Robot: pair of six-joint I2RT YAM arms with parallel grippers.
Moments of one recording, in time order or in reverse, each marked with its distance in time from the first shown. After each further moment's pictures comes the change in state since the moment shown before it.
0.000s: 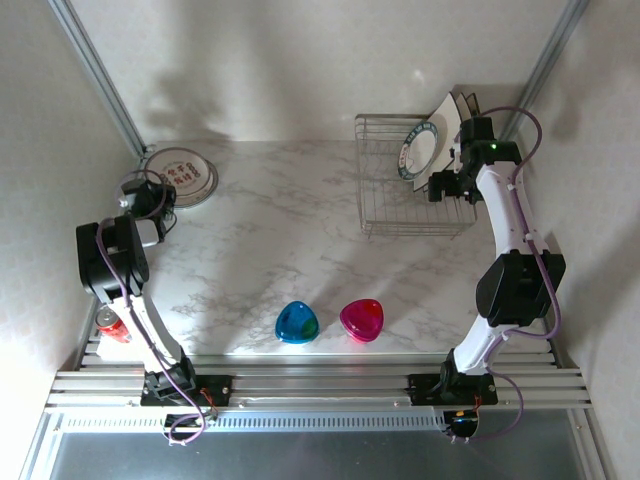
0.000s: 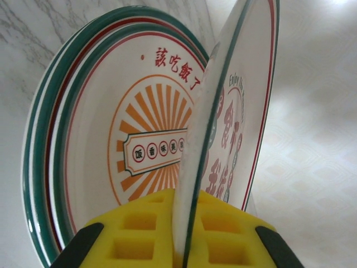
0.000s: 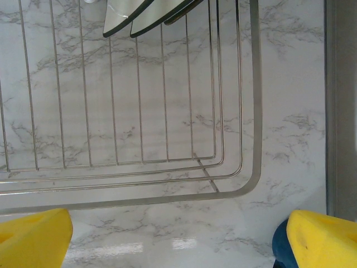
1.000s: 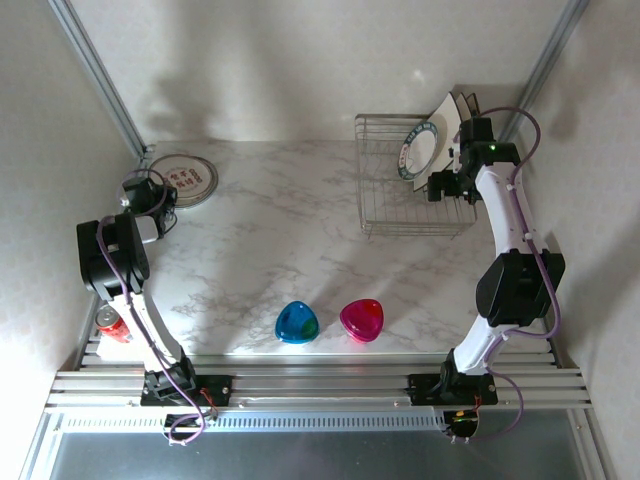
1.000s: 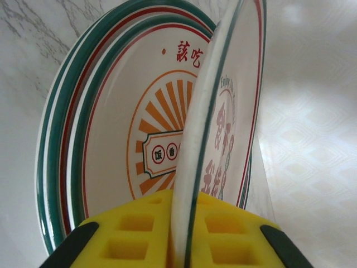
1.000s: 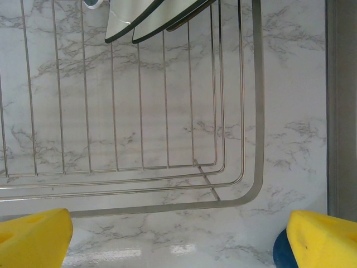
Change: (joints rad) left arm 0.001 0.024 0.048 -0.086 0.003 0.033; right arm 0.000 0.000 -0.016 0.033 -0.003 -0.011
